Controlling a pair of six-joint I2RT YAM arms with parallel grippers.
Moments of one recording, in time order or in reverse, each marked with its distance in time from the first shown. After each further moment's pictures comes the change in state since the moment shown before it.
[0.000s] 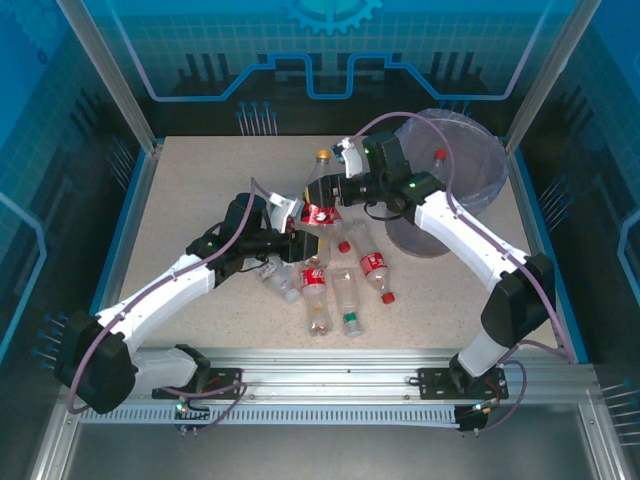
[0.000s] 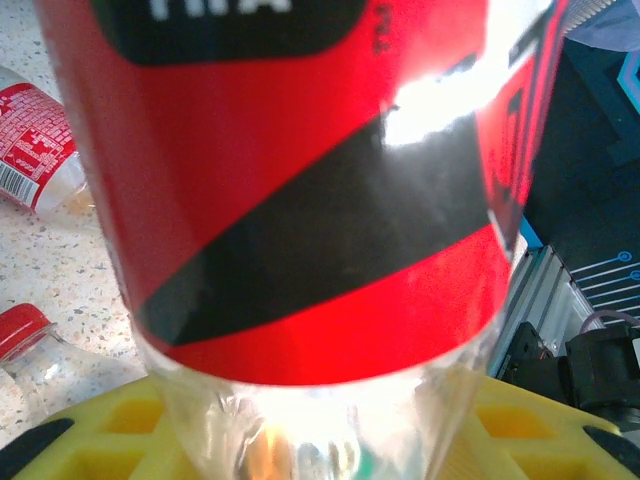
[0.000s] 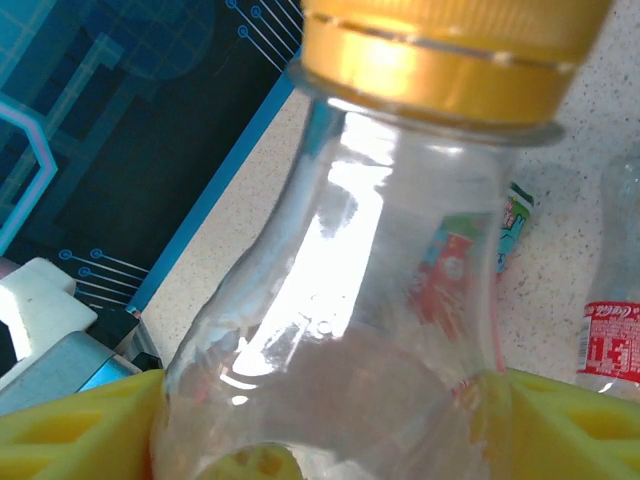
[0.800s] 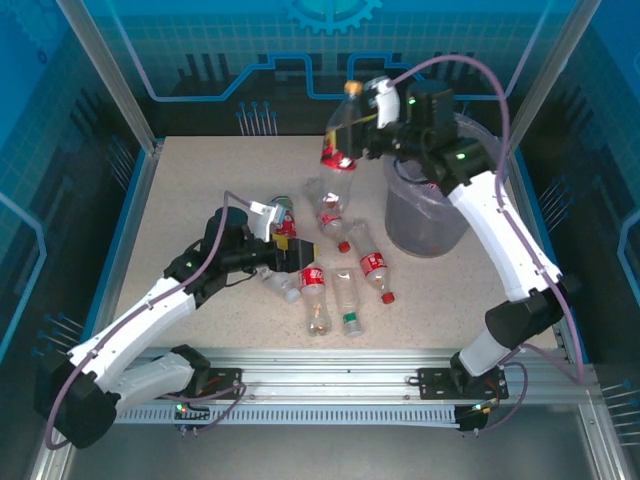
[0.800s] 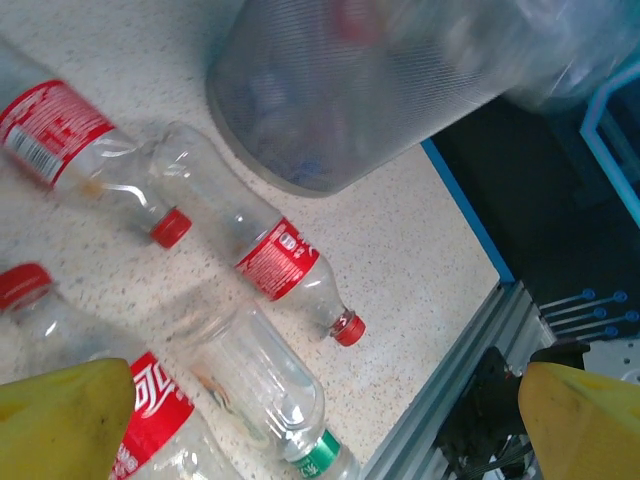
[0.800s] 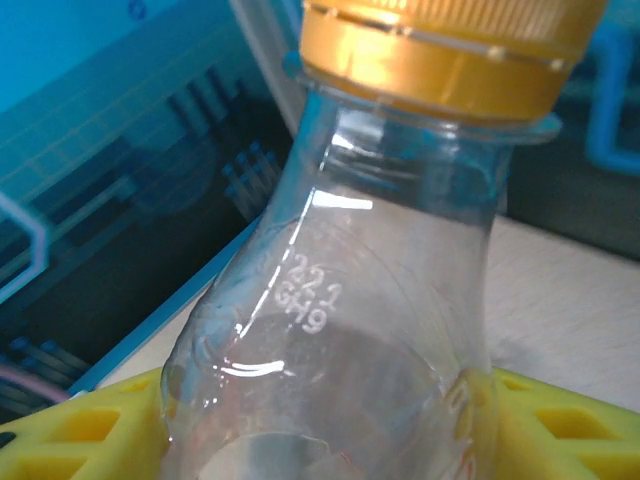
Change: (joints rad) left arm -0.006 -0.219 -0.093 -0.049 -0.077 -0.148; right arm -0.137 -0.041 0.419 -0.197 0.101 -0.207
